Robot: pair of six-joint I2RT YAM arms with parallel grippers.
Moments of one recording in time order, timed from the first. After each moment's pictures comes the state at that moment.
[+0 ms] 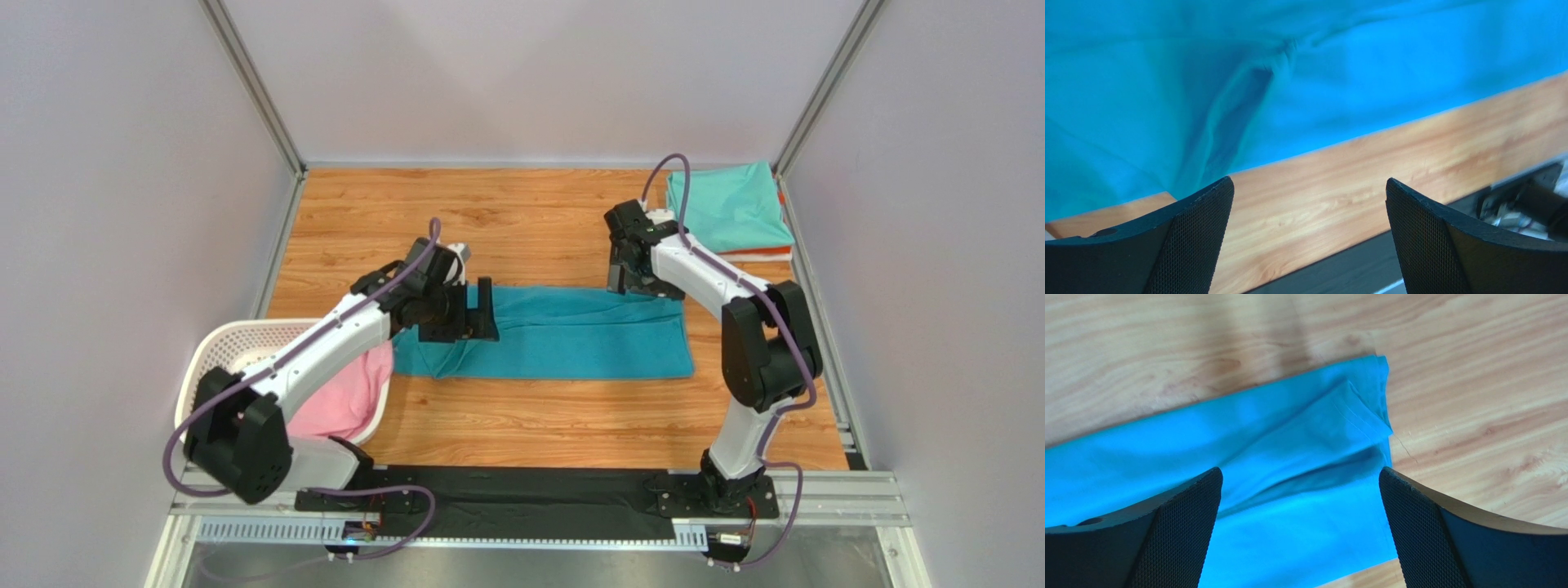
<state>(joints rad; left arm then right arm) -0.54 1.32 0.97 -0.65 0.18 -0.51 0.39 1.79 1.32 -0.77 0.46 0.54</state>
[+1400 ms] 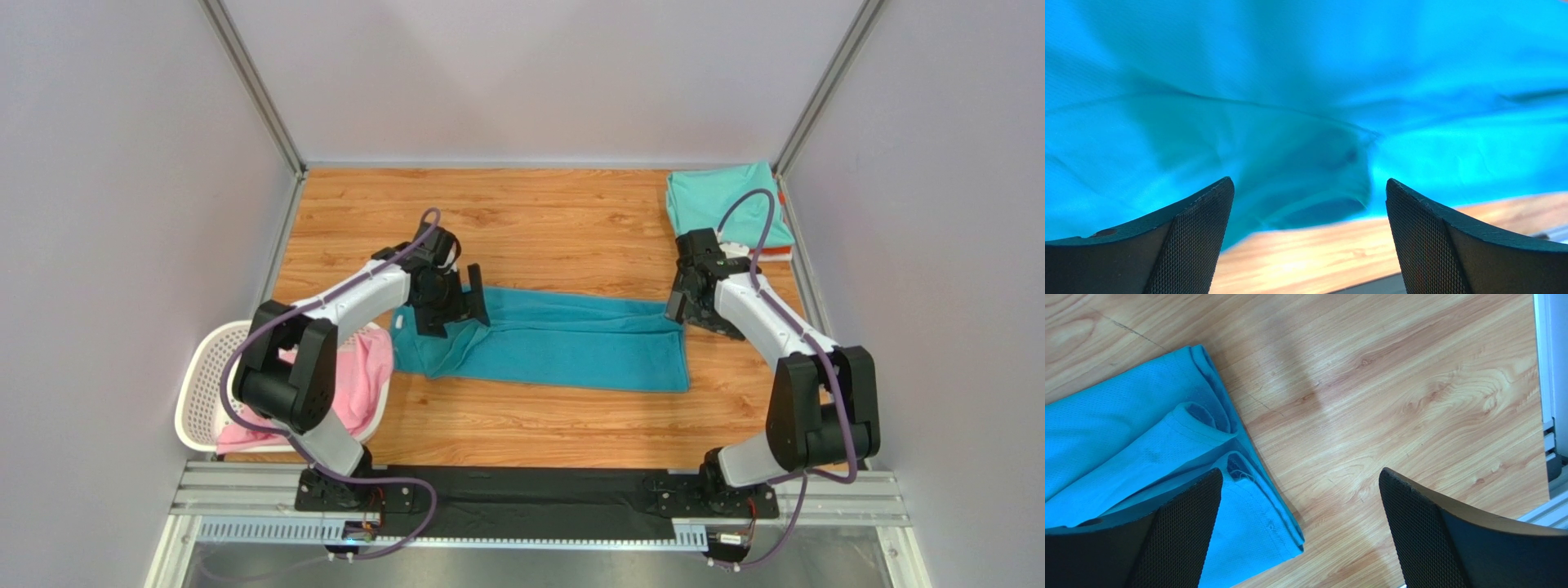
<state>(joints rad) -0.38 1.66 1.08 -0.61 0.17 -0.59 0.16 1.47 1.00 -0.77 0.46 0.52</state>
